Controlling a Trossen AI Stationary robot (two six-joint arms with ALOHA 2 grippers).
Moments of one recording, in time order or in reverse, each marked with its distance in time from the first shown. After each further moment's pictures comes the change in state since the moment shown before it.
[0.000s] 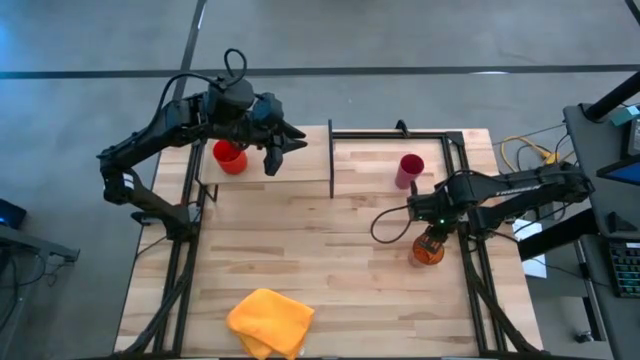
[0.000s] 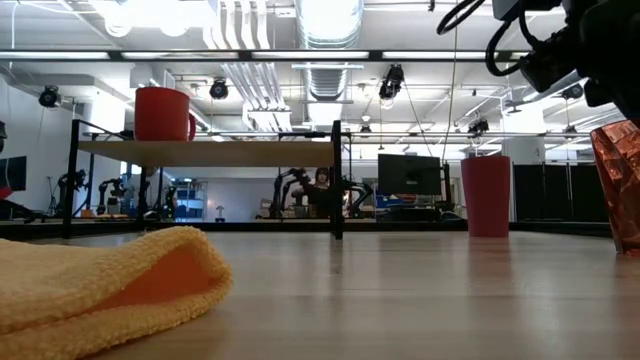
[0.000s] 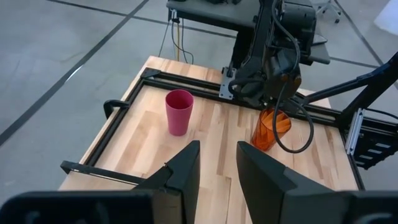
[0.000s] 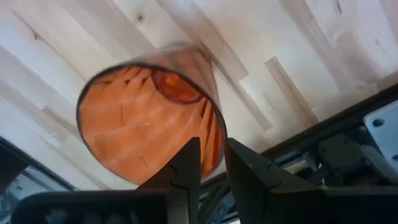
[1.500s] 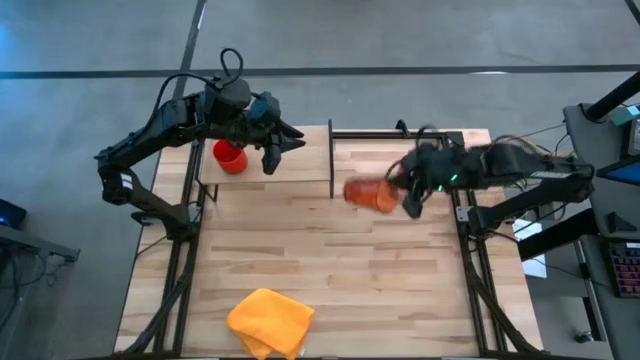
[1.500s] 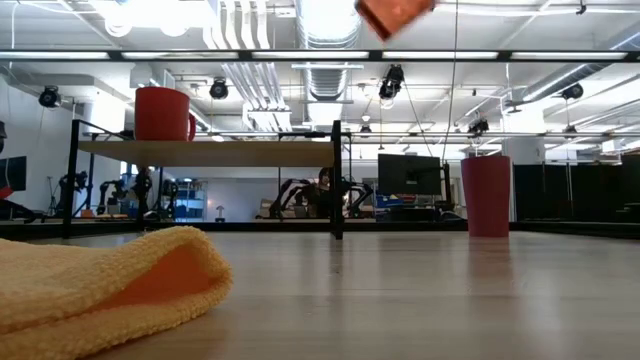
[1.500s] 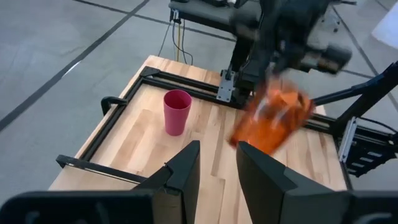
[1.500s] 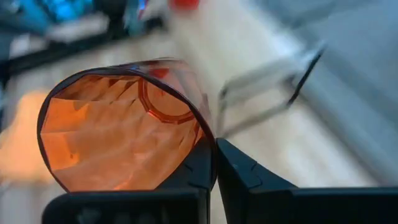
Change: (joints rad) left arm 0.001 -0.016 0.000 -0.005 -0.001 -0.053; right arm -0.015 0.011 0.534 0.361 0.553 -0.446
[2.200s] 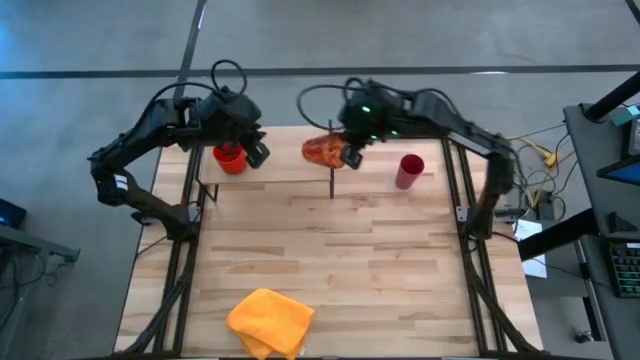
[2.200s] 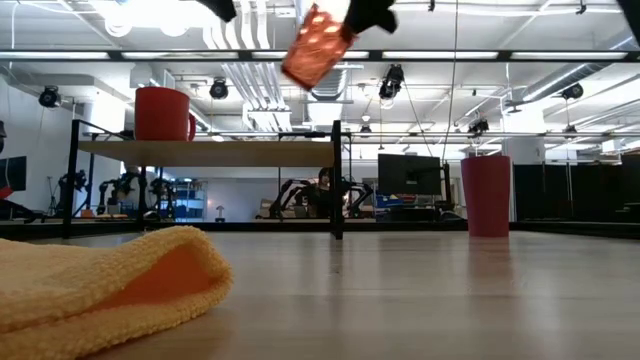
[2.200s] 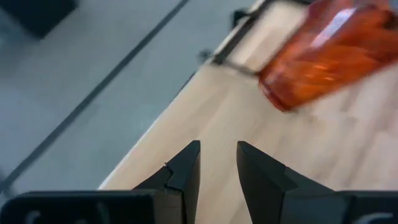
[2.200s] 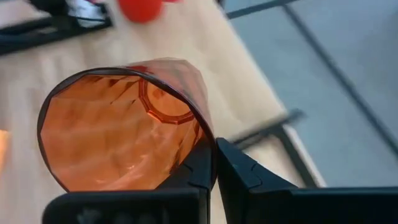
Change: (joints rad) left arm 0.002 -0.029 0.000 -0.430 -0.495 -0.084; right arm -0.359 0.650 0.719 -0.190 -0.255 -0.304
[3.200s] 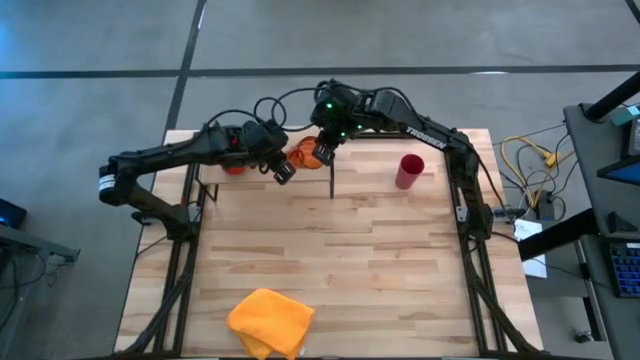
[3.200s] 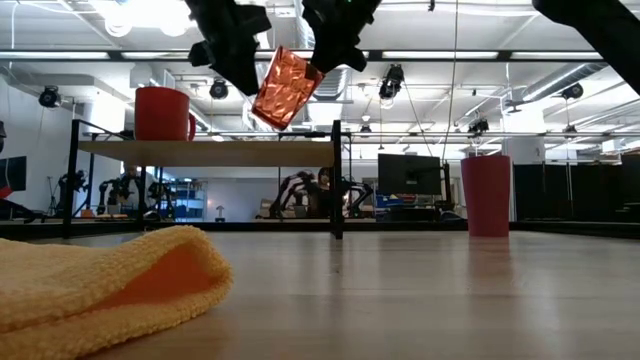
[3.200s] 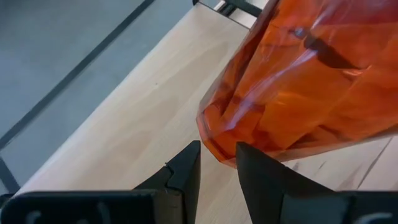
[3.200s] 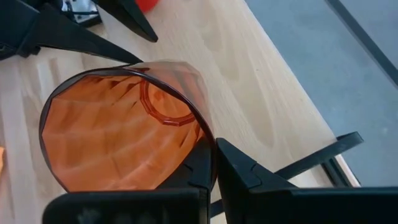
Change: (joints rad) left arm 0.015 0.008 -0.496 0.412 0.007 -0.074; right arm -0.063 0.263 0.184 0.007 -0.117 0.024
